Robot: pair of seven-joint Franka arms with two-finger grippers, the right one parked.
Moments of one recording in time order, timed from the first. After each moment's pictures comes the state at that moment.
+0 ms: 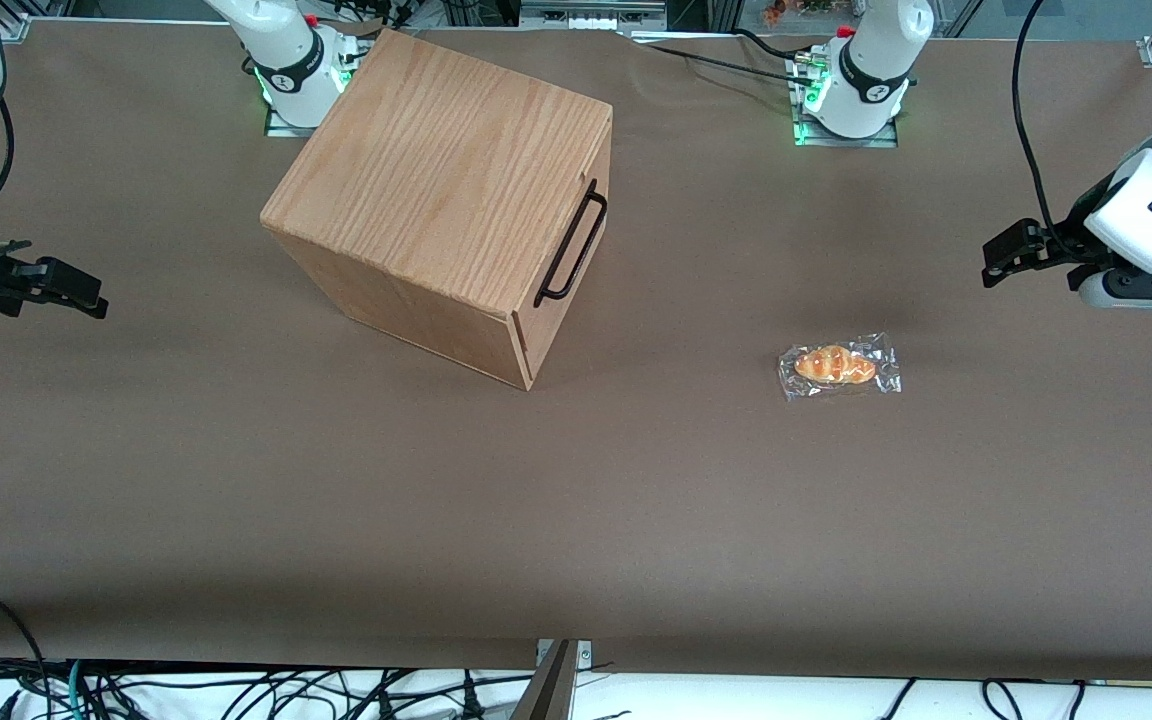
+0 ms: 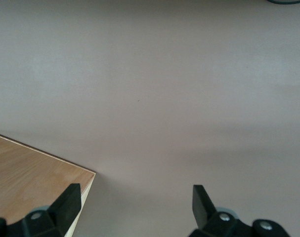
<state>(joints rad) 0.01 0.03 -0.06 -1.66 0.00 1.67 -0.05</state>
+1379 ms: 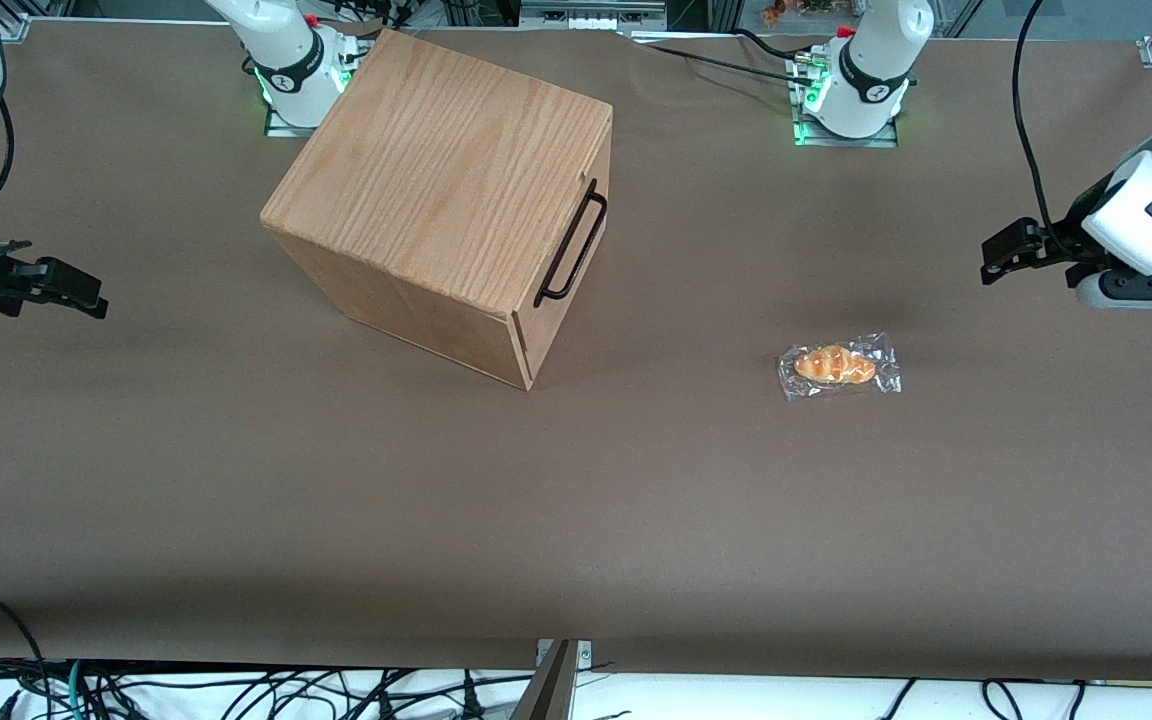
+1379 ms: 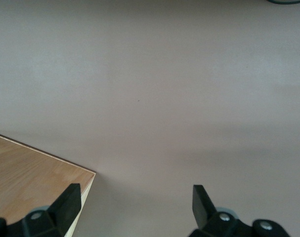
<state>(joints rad) 0.01 0.03 -0.06 -1.66 0.00 1.66 -0.04</state>
